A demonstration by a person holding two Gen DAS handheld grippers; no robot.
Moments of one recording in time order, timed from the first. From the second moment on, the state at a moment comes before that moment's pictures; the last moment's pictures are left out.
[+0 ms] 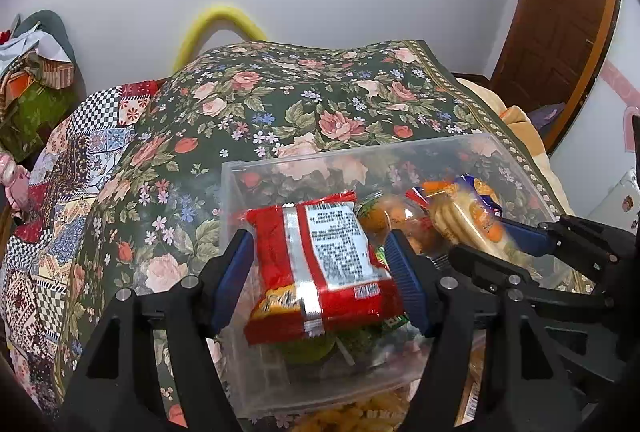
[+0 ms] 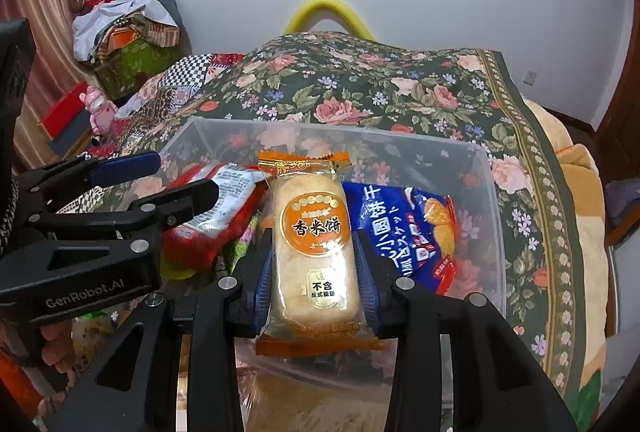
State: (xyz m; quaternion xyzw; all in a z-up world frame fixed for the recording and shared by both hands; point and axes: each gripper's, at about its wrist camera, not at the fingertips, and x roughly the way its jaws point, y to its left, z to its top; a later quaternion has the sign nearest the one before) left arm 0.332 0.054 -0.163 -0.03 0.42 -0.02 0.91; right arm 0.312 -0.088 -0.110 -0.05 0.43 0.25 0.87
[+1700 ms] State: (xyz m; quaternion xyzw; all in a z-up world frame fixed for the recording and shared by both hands) left arm 0.181 0.102 -0.229 -0.11 0.50 0.00 0.86; right arm 0.193 -0.118 -0.140 -0.08 0.49 0.26 0.83
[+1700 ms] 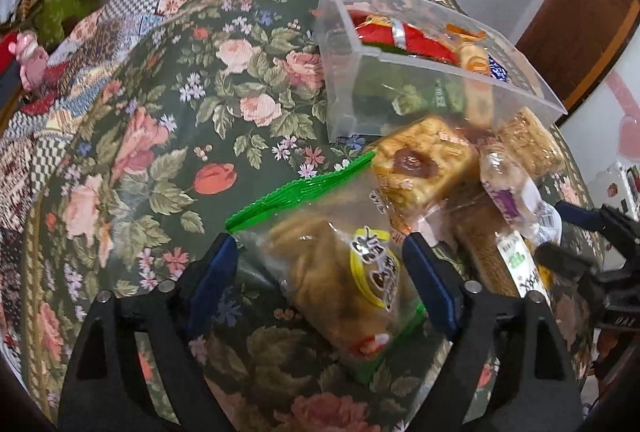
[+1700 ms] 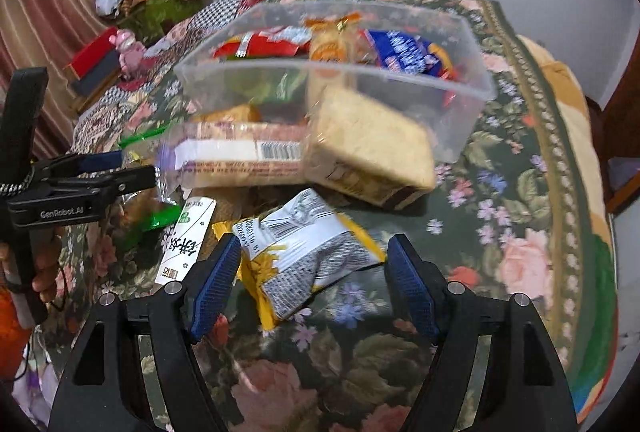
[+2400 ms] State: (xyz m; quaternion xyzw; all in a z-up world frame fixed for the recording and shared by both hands) left arm 0.179 0.091 -0.233 -0.09 0.49 -0.02 0.87; right arm 0.200 -0.116 -0.153 -0.08 0.50 0.27 0.82
